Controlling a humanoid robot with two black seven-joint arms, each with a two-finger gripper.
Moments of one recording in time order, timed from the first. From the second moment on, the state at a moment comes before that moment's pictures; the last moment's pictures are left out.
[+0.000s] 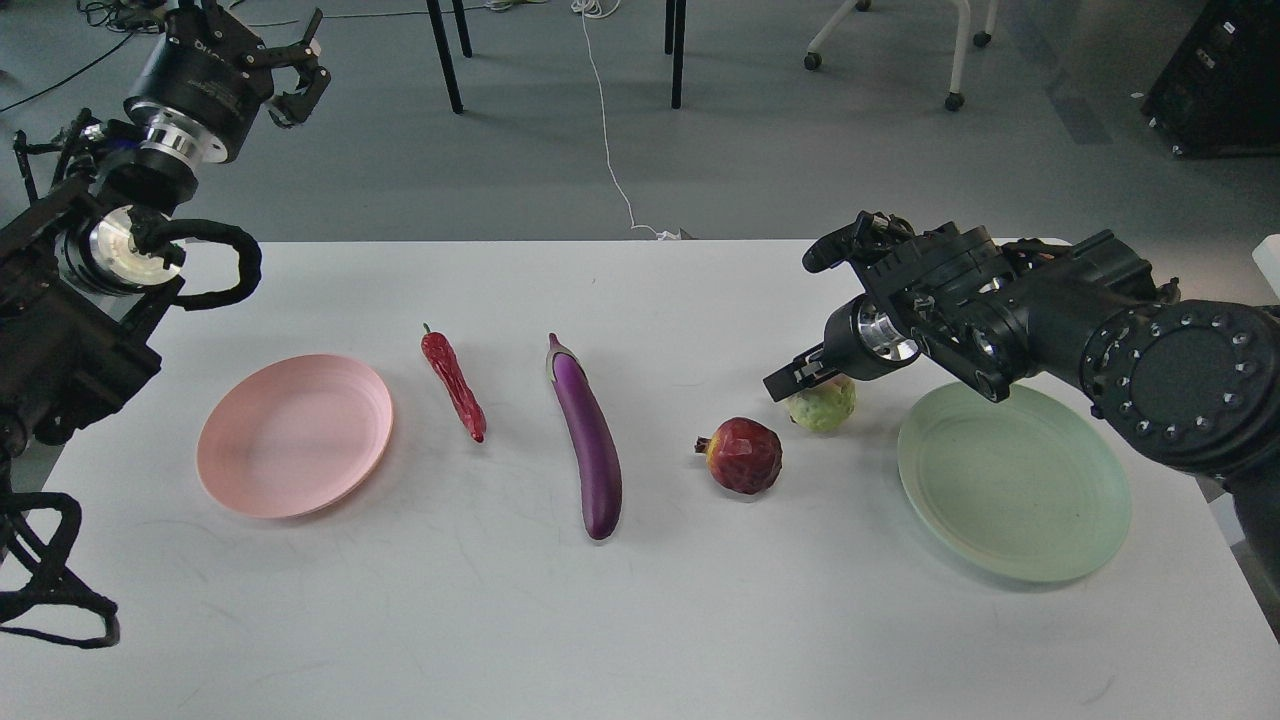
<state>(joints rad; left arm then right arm) -0.99 0.40 -0.71 -0.53 -0.09 -0.47 -0.34 1.32 0.00 -0.91 0.39 -0.90 0.49 0.45</state>
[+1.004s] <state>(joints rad) -0.99 0.40 -0.70 -0.53 -0.09 -0.47 -0.34 1.53 -0.34 -0.93 0.80 -1.02 0.49 0.41</state>
